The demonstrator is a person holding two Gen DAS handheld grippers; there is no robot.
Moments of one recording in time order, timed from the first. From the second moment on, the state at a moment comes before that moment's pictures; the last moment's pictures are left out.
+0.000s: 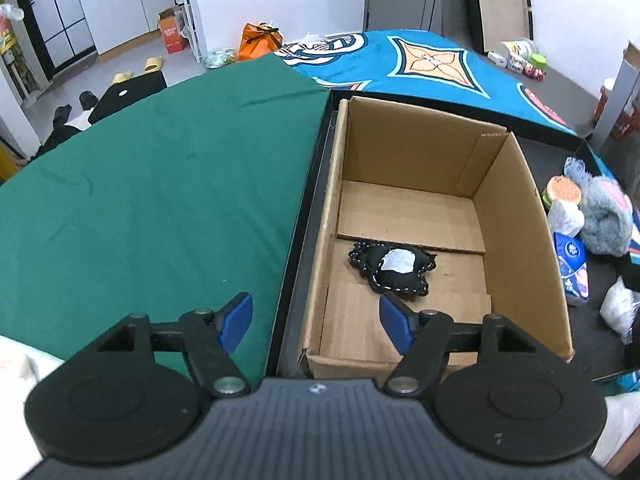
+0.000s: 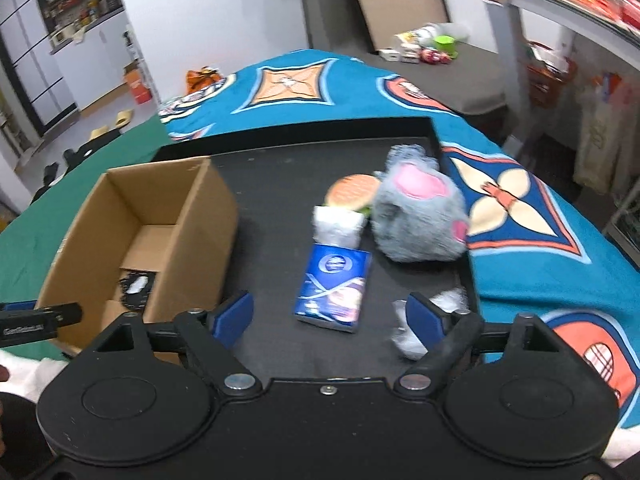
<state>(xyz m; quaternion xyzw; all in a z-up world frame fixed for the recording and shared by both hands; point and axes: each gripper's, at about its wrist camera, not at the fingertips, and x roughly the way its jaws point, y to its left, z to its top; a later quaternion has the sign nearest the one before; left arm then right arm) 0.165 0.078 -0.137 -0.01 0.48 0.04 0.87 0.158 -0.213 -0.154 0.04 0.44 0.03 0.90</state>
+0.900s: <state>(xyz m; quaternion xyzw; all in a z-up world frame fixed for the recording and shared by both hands) 0.176 0.041 -0.147 0.09 0.51 0.08 0.85 0.161 -0.266 -0.208 0.09 0.48 -0.02 0.87</state>
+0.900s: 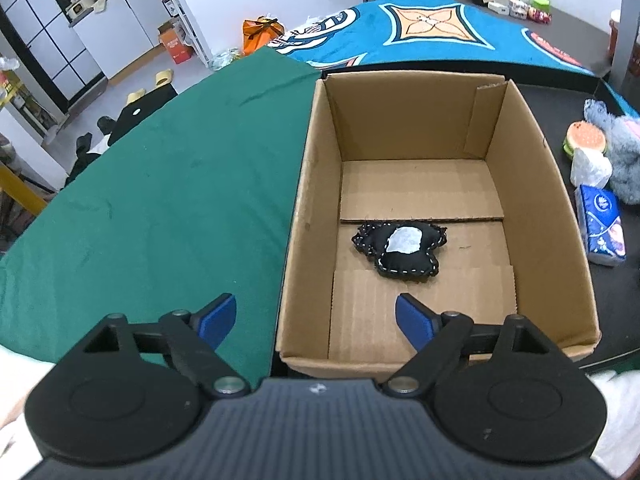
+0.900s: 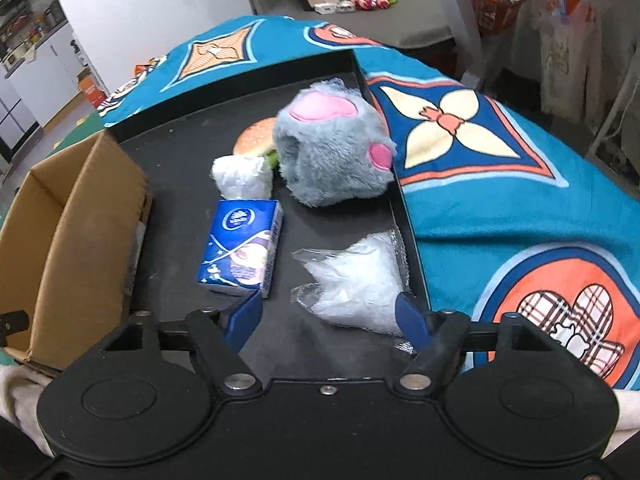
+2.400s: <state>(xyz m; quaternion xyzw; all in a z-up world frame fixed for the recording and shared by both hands) 0.165 0.072 -0.134 0.00 0.48 0.06 0.87 0.163 -0.220 -0.153 0.06 0.42 0.04 0.91</state>
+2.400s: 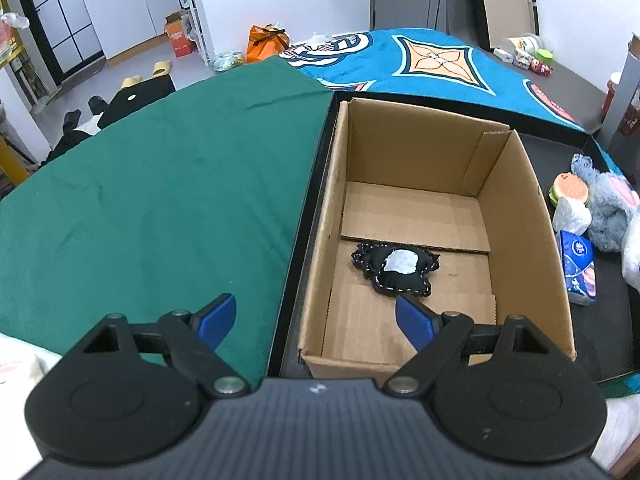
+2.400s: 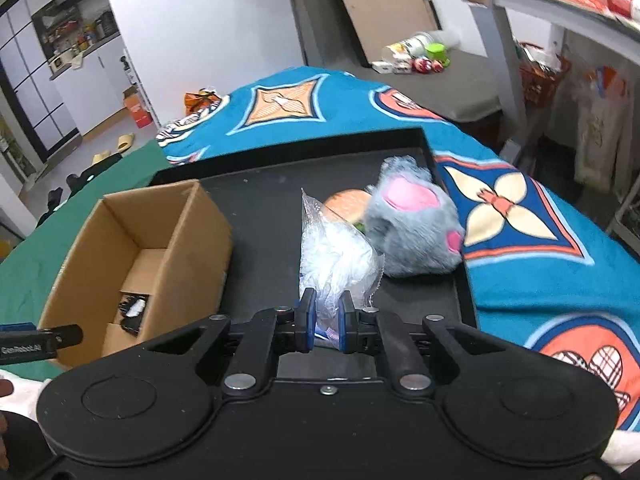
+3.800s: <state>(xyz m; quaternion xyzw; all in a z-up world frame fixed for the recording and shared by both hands) 0.165 0.108 -0.145 -0.11 0.47 0.03 0.88 0.192 -0.067 -0.119 -0.08 0.38 0.18 0.90</state>
